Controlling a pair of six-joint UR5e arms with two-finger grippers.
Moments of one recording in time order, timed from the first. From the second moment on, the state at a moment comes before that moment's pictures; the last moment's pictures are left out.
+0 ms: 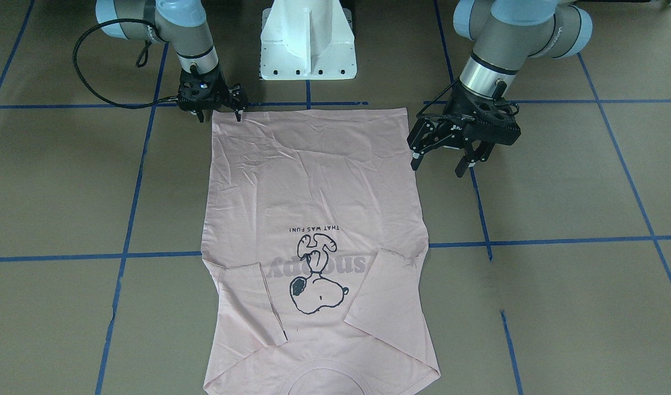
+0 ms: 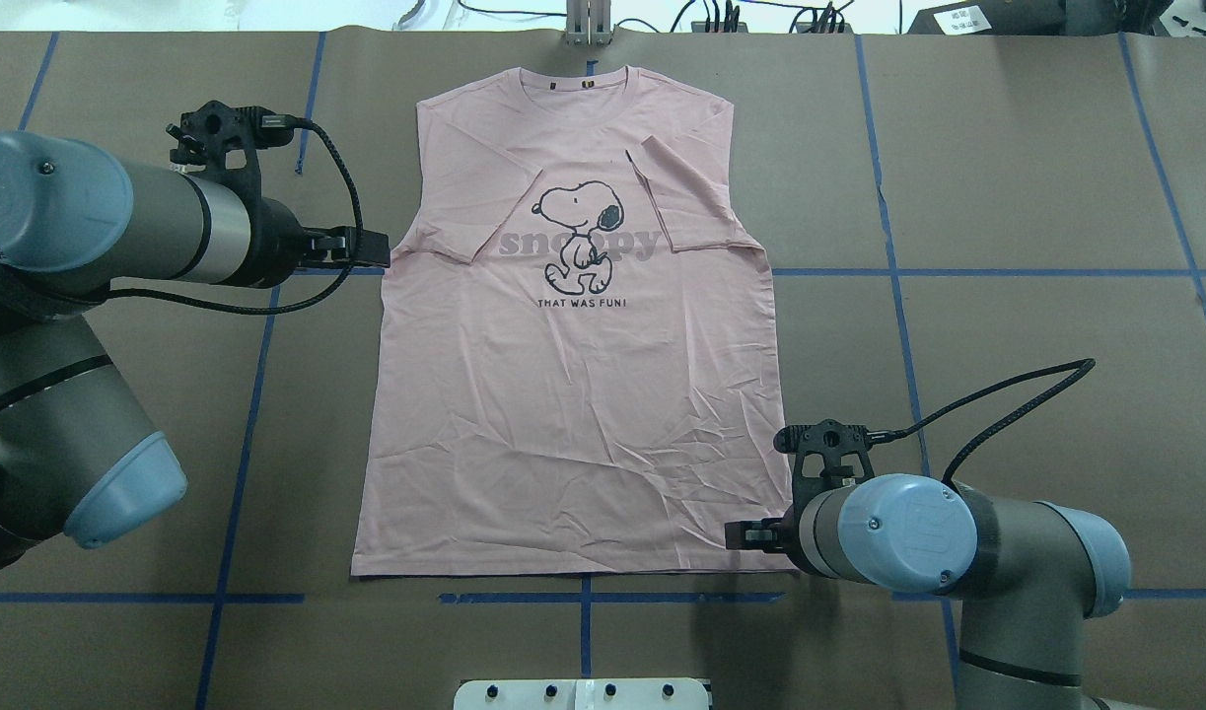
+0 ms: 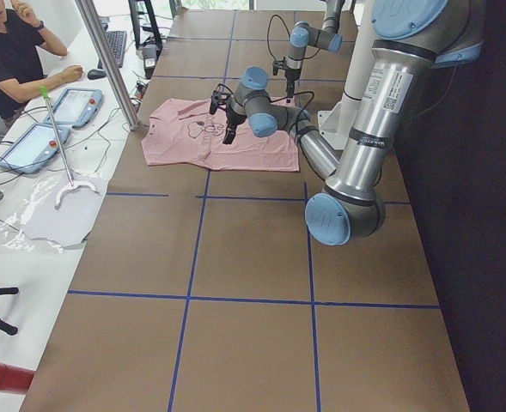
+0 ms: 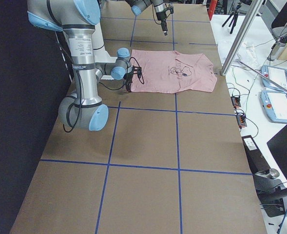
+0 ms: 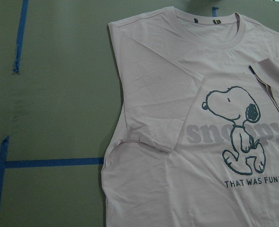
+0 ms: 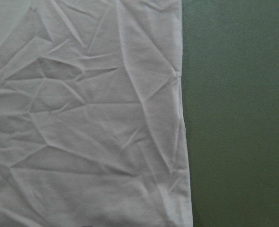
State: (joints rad) left arm -0.73 -1.92 -1.93 -1.94 -1.82 -1.13; right arm 0.25 -1.39 1.99 -1.39 1.65 1.40
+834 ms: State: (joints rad) left arm -0.73 -1.92 -1.94 -1.93 -1.82 -1.13; right arm 0.25 -1.40 1.99 -1.39 1.66 1.40
